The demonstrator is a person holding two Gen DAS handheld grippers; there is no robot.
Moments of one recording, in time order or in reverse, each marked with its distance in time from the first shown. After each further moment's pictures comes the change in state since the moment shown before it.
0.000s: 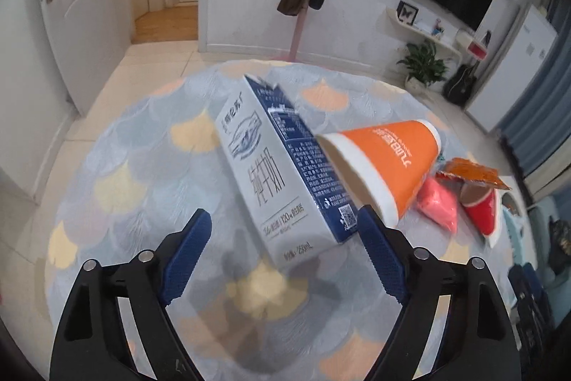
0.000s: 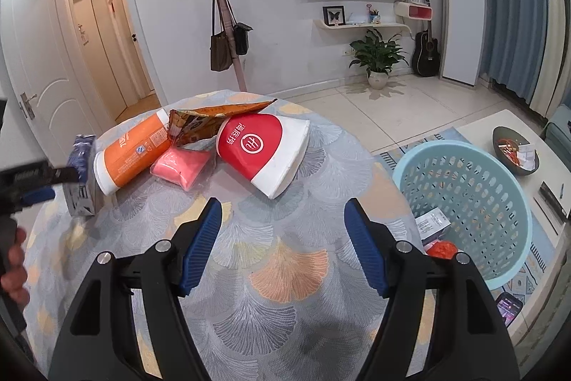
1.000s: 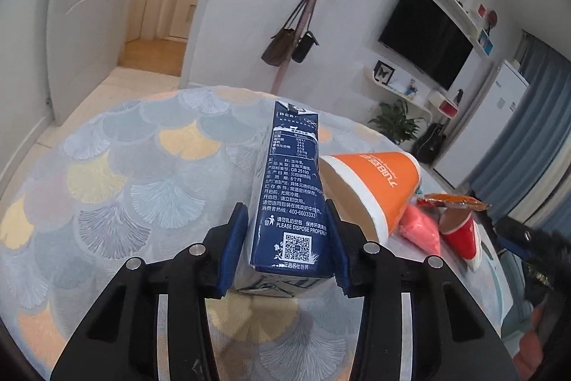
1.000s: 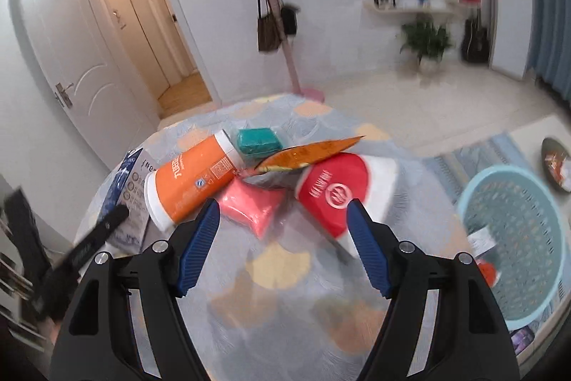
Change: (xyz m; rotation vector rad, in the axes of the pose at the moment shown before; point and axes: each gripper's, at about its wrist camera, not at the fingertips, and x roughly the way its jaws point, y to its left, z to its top) left arm 0.010 0.006 -0.035 -0.071 -0.248 -0.149; right arm 0.039 0.036 0.068 0.038 0.170 0.245
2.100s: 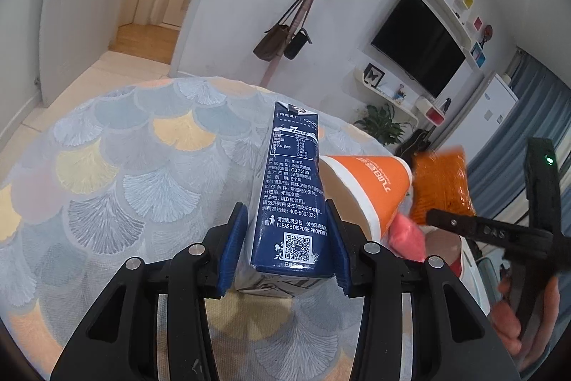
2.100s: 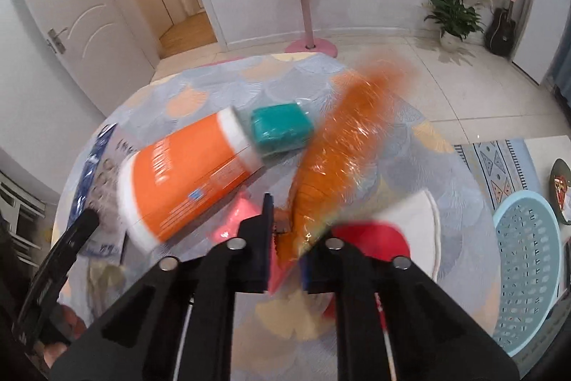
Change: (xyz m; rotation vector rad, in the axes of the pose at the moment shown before) left arm 0.003 0.012 0.001 -0.065 0.012 -0.077; right arm 0.062 0.034 0.025 -0.189 0.174 -0.062
